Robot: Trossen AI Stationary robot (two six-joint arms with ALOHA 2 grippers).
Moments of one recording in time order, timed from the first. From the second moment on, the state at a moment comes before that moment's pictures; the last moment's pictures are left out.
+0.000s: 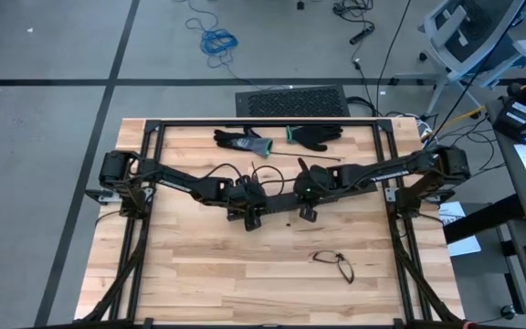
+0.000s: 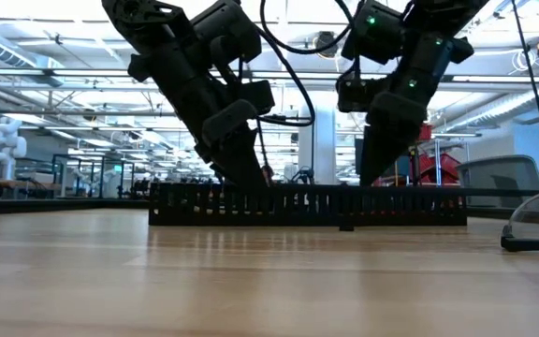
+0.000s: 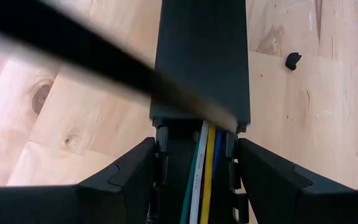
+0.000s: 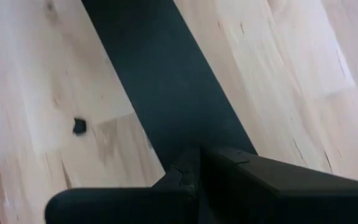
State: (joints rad) left arm -0.01 1.75 0.96 -0.09 -0.11 -0.19; right arm -0.05 1.54 0.87 -0.42 0.09 0.23
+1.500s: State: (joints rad) left arm -0.01 1.74 0.96 -0.20 0.01 -0.31; right arm -0.05 1.67 0.86 -0.08 0.04 0.25
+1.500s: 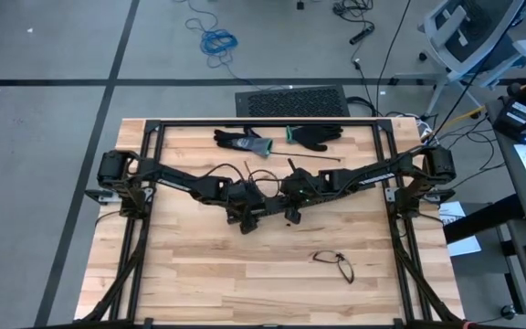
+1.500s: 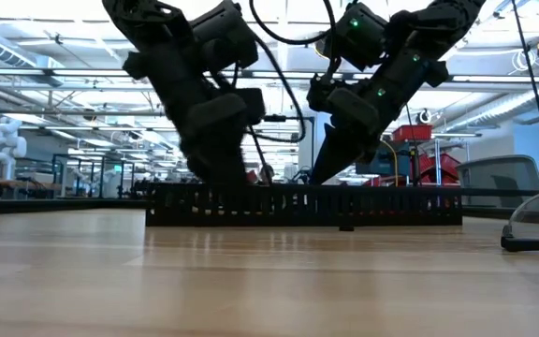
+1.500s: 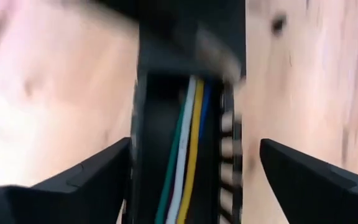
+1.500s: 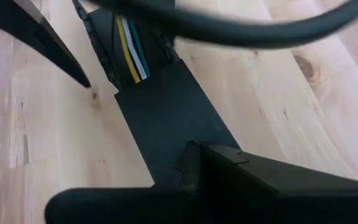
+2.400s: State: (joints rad) left arm -0.01 1.73 0.96 -0.17 -0.08 -0.25; right arm -0.05 1.67 0.86 -0.08 0.05 0.24
